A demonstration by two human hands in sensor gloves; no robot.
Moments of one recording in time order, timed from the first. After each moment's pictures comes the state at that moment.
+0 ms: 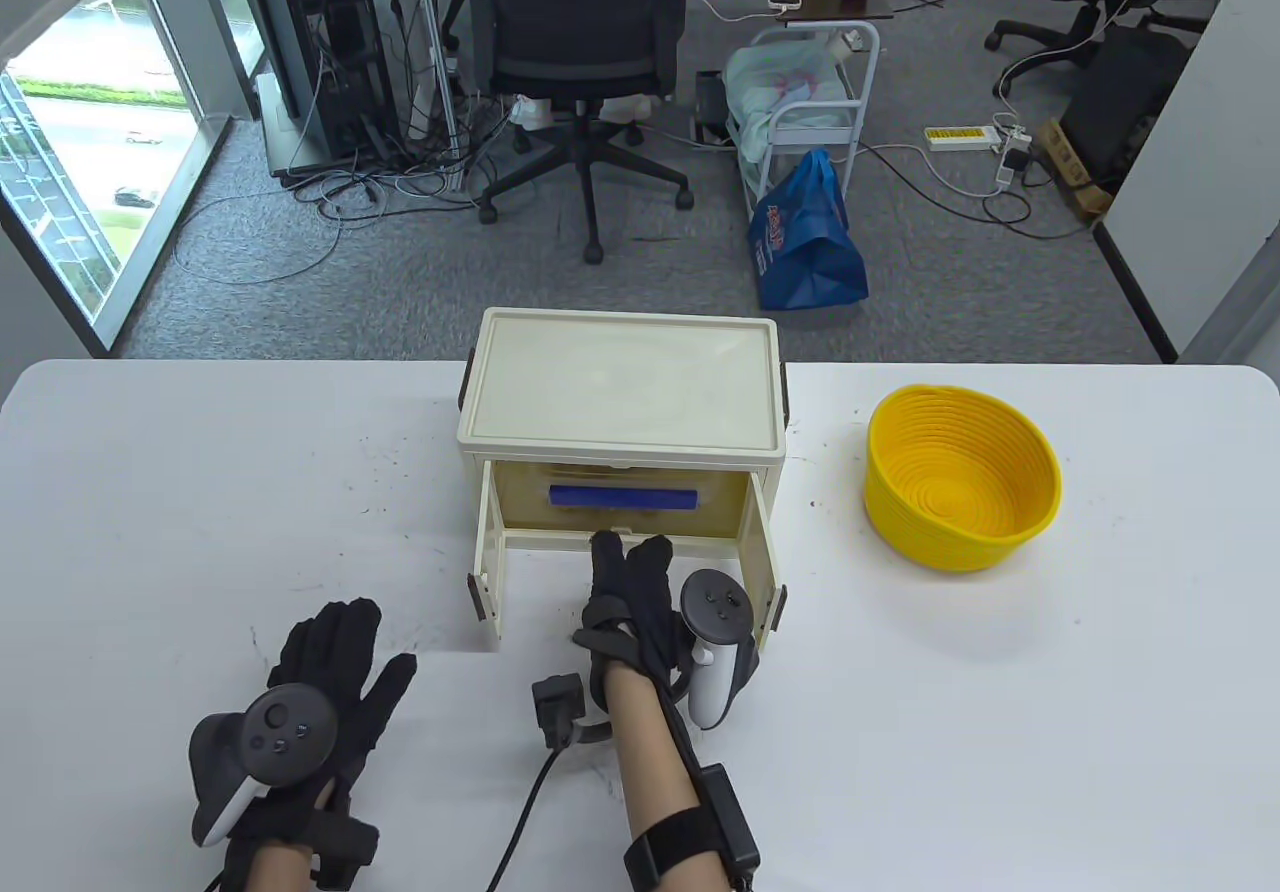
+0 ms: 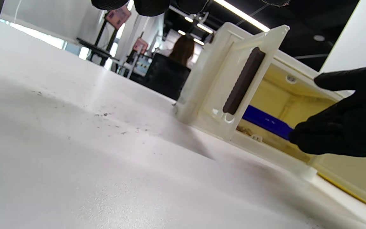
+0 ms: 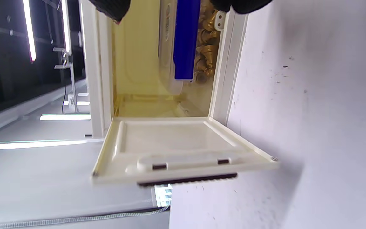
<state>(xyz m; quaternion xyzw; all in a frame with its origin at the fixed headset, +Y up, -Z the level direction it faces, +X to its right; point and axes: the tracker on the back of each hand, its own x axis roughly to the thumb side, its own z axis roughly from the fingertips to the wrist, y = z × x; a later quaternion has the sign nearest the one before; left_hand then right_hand) -0.301 -0.728 -0.262 0.03 -0.04 0.22 0.97 0.008 -0.740 -0.347 -0.07 0.10 0.73 0.67</state>
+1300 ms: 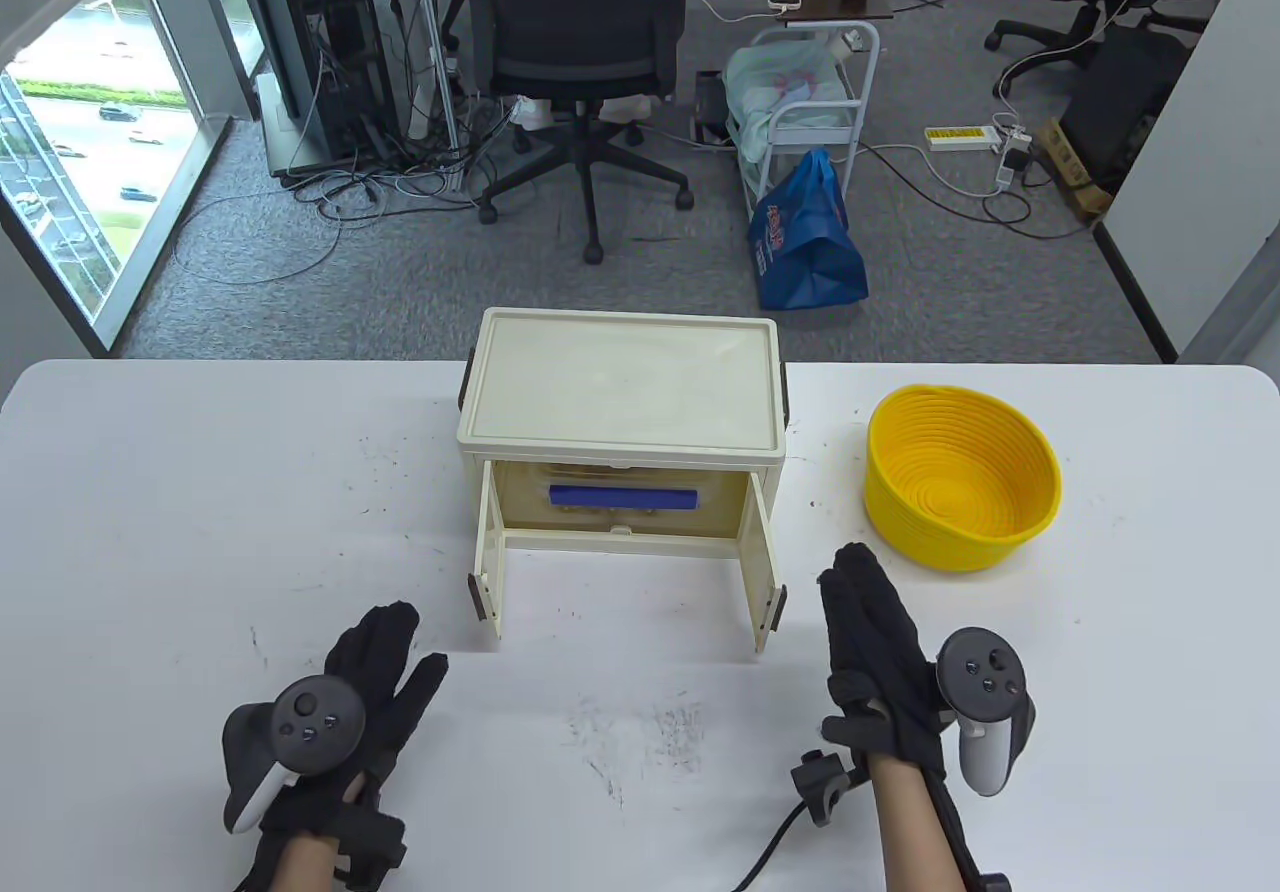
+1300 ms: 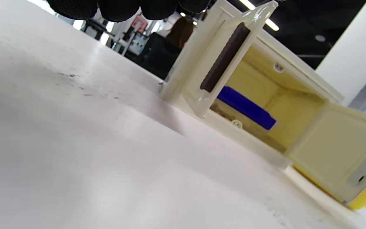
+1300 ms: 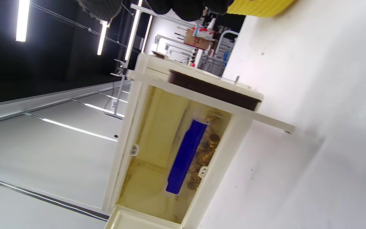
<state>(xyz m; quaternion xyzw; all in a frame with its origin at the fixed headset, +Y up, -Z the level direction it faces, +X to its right) -0.282 -0.739 -0.277 -0.01 -0.05 0.29 0.95 0.205 -0.734 -0.308 -0.02 -0.01 0.80 0.60</state>
